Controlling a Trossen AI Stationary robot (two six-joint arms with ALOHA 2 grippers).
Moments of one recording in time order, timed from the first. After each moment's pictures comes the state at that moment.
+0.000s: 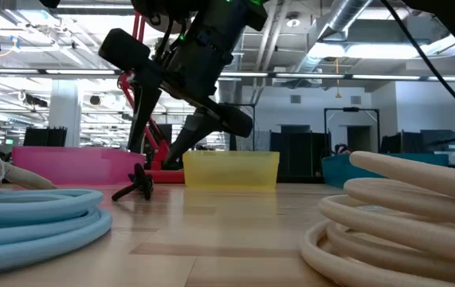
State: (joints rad) left arm -0.46 0.40 0.84 -0.63 -0.48 -0.18; right arm 0.16 2.33 1.94 -0.69 0.07 1.10
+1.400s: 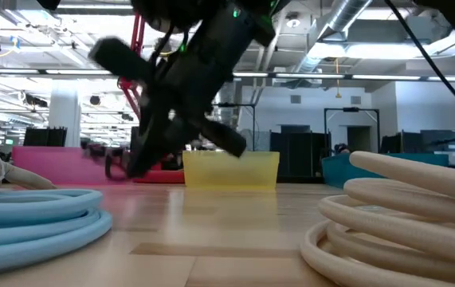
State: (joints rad) left arm -0.46 0.40 0.84 -0.66 -0.49 -0.18; right arm 0.20 2.32 1.80 -0.48 0.10 1.01
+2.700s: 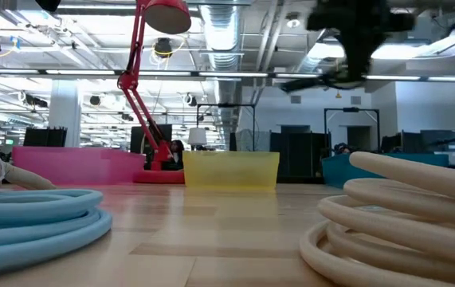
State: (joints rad) left arm -0.46 0.40 0.84 -0.67 -0.48 -0.18; right arm 0.13 1.58 1.47 -1.51 0.48 1.20
